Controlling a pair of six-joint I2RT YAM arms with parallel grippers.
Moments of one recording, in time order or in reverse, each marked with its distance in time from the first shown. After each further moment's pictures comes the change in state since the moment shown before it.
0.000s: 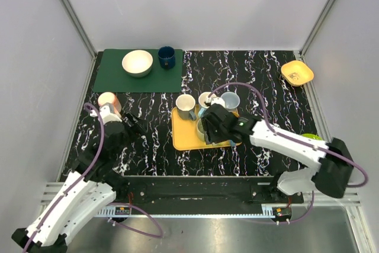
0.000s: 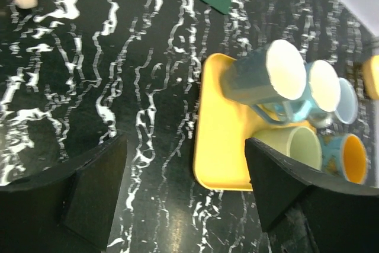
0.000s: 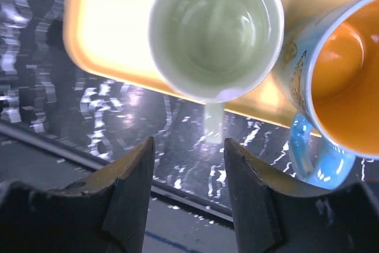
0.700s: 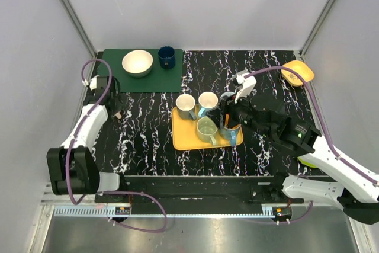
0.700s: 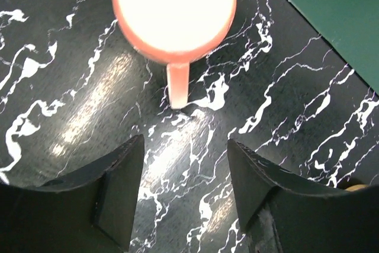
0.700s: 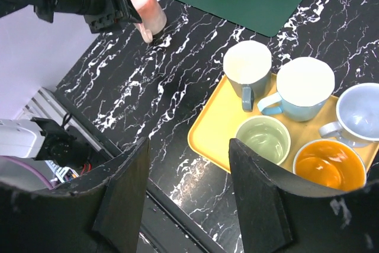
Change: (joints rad) left arm 0.570 0.845 0.350 0.030 0.063 0.243; right arm 0.010 -0.431 0.200 0.127 -0.042 -0.204
